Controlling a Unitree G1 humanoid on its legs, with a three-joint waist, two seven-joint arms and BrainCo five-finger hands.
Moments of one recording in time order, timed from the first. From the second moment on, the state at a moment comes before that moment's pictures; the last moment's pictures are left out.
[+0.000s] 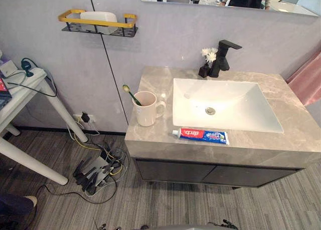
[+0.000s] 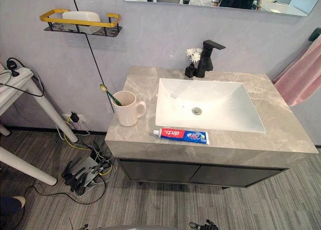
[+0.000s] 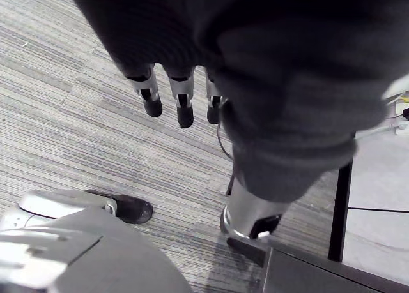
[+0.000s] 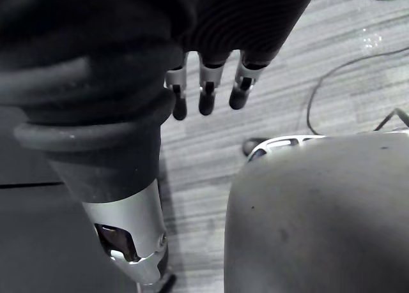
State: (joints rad) left arm 0.18 0.11 0.32 1.14 0.01 -0.09 0.05; right arm 0.07 -0.05 -0.34 1.20 -0.06 -0.04 0.00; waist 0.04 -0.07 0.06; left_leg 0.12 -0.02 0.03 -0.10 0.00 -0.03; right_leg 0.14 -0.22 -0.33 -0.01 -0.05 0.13
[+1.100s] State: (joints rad) left arm 0.23 0.07 0.82 1.17 -0.15 -0.09 0.04; right arm 0.12 -0.05 -0.37 1.20 -0.06 -0.08 0.00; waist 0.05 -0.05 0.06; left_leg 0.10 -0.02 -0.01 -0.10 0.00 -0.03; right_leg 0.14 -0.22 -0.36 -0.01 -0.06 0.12
